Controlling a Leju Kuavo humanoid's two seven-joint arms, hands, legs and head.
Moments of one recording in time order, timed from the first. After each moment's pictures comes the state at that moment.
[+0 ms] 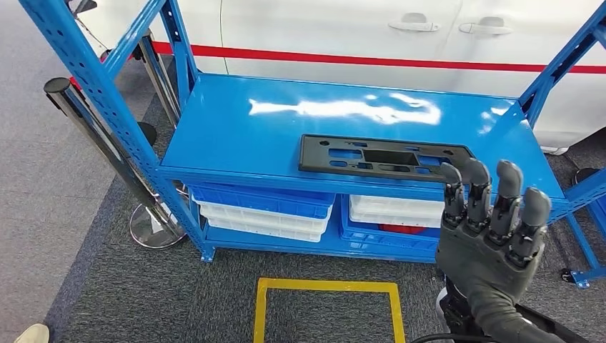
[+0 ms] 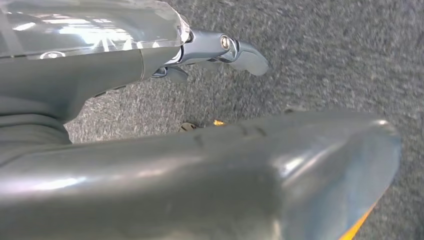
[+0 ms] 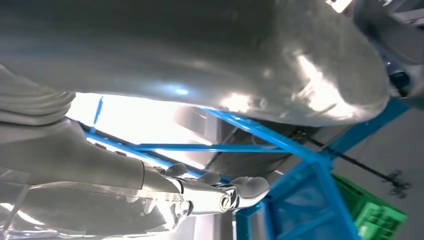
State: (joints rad) left arm -0.07 -0.05 1.25 -0.22 -0.84 -0.04 -0.32; right arm -0.05 0.02 0.14 -2.11 -0.03 0.39 -0.69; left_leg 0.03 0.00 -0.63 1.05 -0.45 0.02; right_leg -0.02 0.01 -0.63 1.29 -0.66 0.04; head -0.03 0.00
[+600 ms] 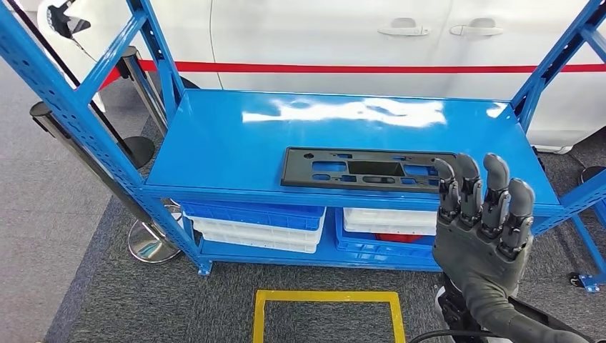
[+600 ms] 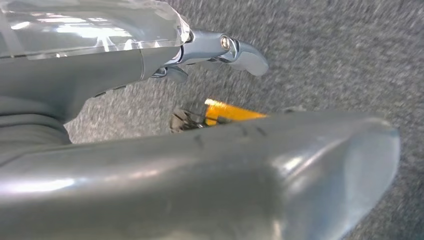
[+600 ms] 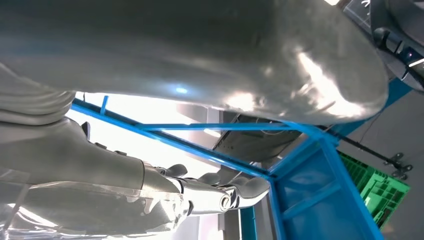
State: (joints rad) left arm -0.07 -0.05 1.25 -0.22 -0.84 -0.04 -0.32; right arm -0.05 0.02 0.15 -2.08 -0.02 0.38 -0.69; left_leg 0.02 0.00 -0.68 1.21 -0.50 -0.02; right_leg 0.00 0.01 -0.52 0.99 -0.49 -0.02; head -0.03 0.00
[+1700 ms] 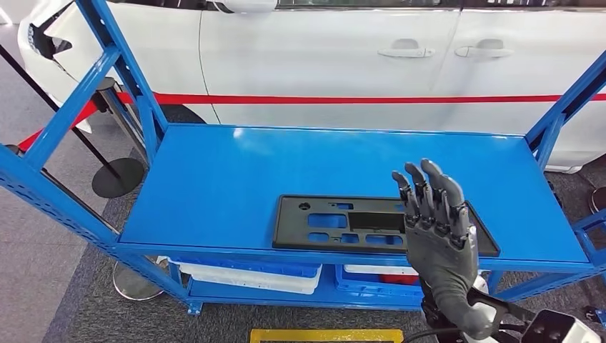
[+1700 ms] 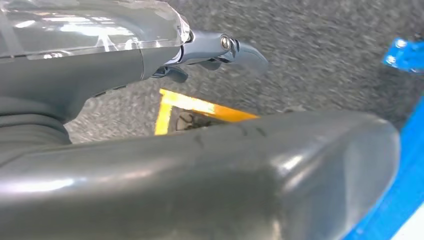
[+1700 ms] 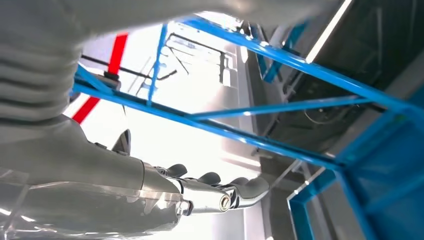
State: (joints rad) left arm -0.07 -0.06 1.27 -0.22 -0.85 -0.04 -0.33; right arm -0.03 0.00 0.21 -1.92 -0.02 0.38 -0.69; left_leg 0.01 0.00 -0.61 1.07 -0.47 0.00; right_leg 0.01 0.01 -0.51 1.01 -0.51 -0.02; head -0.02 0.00
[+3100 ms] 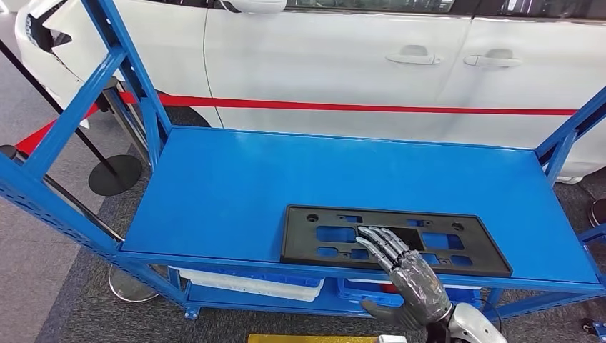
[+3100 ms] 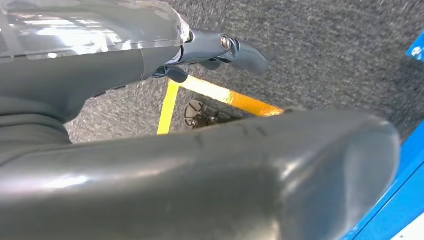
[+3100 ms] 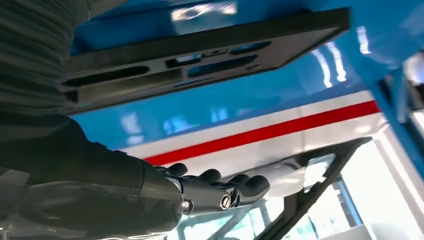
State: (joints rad) left arm -0.07 -0.11 1.32 -0.22 -0.84 -0.04 -0.28; right arm 0.16 -0.30 0.28 -1.76 0.94 -0.14 -0.50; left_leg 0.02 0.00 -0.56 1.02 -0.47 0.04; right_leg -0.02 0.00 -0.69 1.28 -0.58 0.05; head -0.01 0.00
